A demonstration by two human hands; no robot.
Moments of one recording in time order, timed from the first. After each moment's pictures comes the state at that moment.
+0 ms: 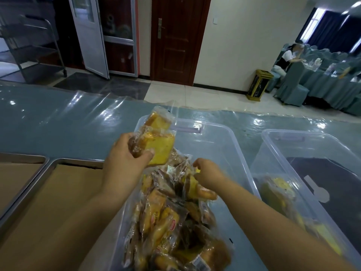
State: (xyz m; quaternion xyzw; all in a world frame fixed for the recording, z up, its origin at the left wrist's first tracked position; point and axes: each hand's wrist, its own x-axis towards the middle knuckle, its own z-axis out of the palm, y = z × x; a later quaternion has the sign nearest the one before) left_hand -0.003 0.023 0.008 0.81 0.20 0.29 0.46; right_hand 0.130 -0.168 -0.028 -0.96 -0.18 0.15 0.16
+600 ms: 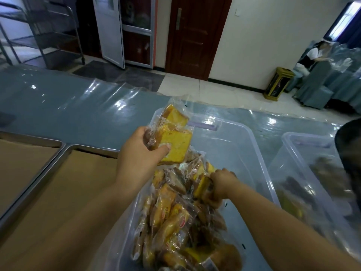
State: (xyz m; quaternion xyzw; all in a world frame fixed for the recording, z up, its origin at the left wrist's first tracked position) left_hand -0.004 0.024 0.011 0.79 0.23 0.25 0.52; right_hand 0.156 -0.180 -0.078 -0.92 -0.30 0.17 -0.18
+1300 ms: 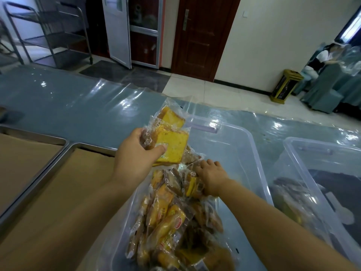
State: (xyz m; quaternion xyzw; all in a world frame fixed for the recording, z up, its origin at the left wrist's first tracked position) left_hand 0.000 0.024 0.011 0.78 0.25 0.25 0.52; right_hand 0.165 -0.161 -0.072 -0.87 -0.46 0.06 -0.16
